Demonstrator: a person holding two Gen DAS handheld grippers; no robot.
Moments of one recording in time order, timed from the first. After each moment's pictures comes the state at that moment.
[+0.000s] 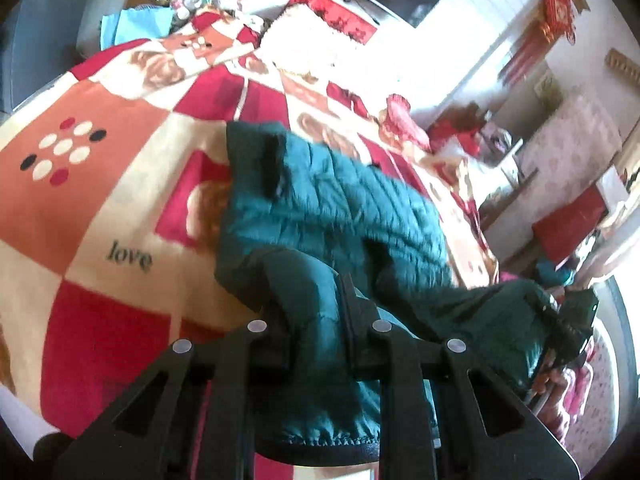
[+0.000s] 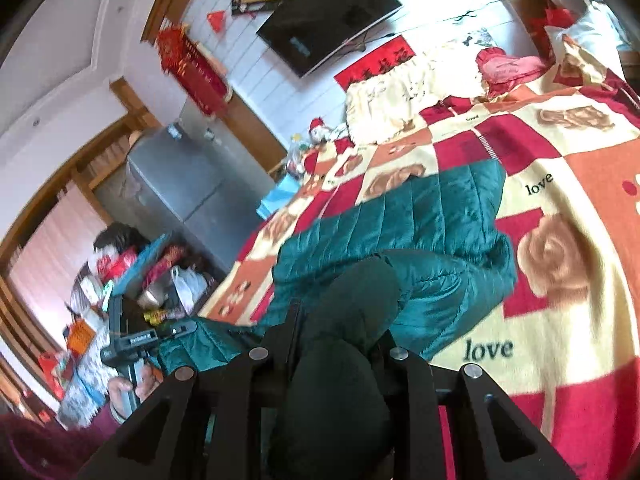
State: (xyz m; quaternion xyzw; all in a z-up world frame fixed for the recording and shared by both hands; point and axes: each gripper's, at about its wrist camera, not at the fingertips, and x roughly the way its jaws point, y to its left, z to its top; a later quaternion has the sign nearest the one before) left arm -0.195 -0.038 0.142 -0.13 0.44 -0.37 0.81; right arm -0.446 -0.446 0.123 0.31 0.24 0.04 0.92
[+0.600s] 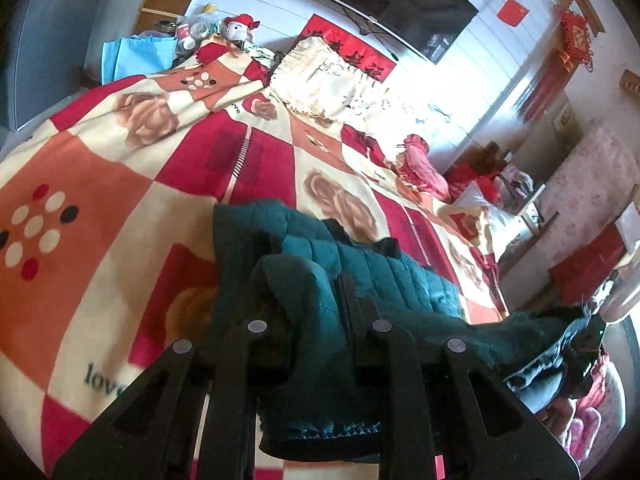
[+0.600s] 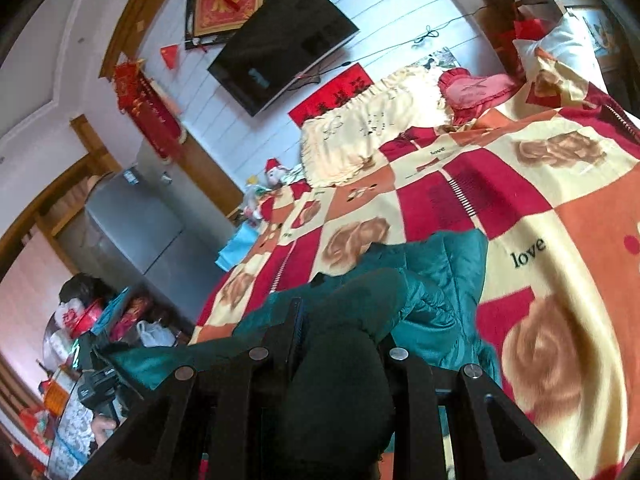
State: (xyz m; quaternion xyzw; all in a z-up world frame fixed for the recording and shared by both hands) left arm -0.091 -0.103 0.163 -0.15 0.40 -0.33 0.84; right arm -0.346 -0.516 0.153 0.33 0.21 -0.05 0.92
